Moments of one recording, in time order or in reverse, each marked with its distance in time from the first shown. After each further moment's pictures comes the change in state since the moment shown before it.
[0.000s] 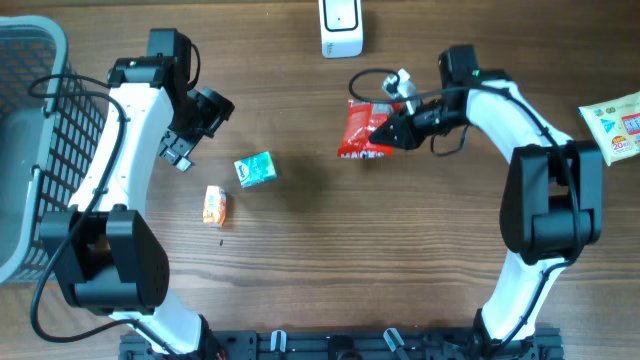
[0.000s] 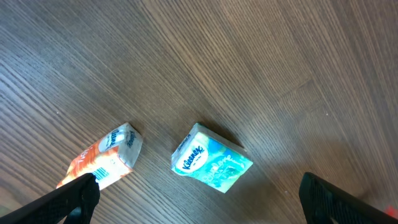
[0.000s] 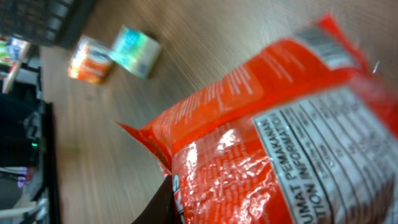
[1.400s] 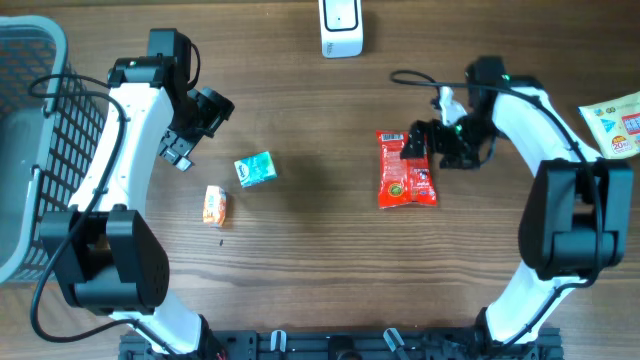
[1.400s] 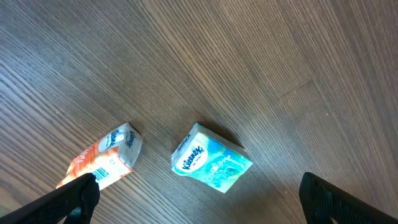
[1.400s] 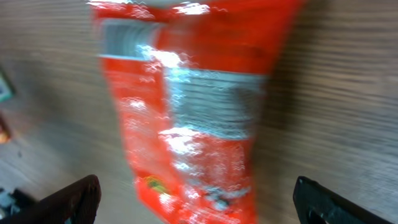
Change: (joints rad) left arm 0.000 0.000 0.000 0.001 0.000 0.000; right arm -0.108 -0.105 -0.087 -0.171 0.441 0.570
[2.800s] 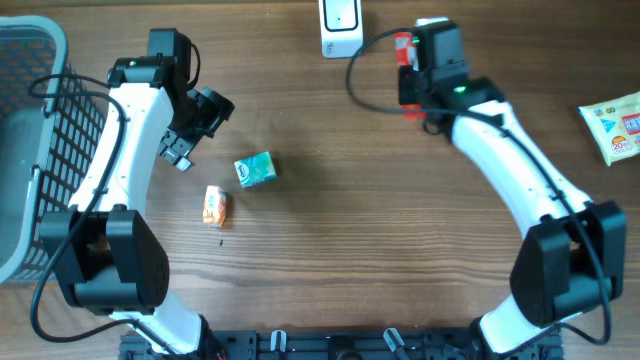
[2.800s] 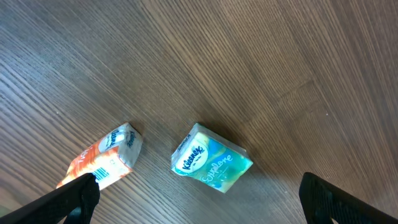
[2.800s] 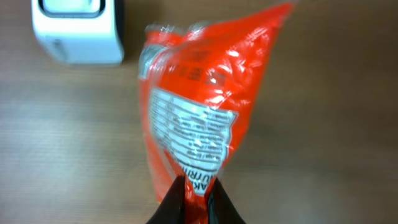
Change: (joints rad) left arm 0.000 0.000 0.000 0.000 0.000 0.000; right arm 0.322 -0.191 0.041 0.590 0.787 0.062
